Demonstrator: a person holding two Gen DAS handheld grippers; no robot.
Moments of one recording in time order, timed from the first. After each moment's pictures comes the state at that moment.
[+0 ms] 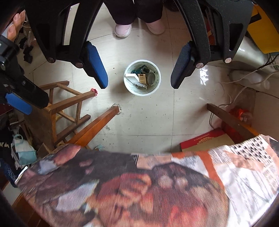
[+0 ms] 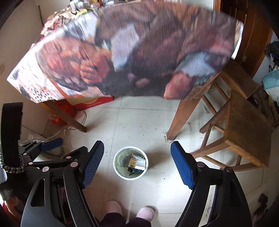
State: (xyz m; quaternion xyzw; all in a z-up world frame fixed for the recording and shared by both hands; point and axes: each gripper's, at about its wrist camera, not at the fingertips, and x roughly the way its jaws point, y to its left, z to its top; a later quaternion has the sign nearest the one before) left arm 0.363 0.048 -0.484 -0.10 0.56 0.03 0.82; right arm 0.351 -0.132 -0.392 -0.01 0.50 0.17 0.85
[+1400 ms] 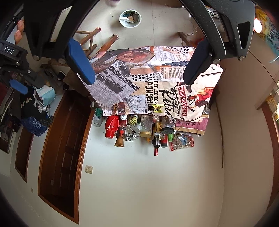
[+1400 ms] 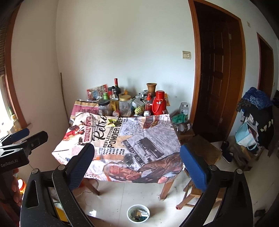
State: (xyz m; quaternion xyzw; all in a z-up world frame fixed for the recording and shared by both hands) left arm 0.241 0.125 -0.034 -0.05 0.26 0.05 0.96; right arm 0.242 -0.112 -0.048 0.02 0.24 0.12 0.96
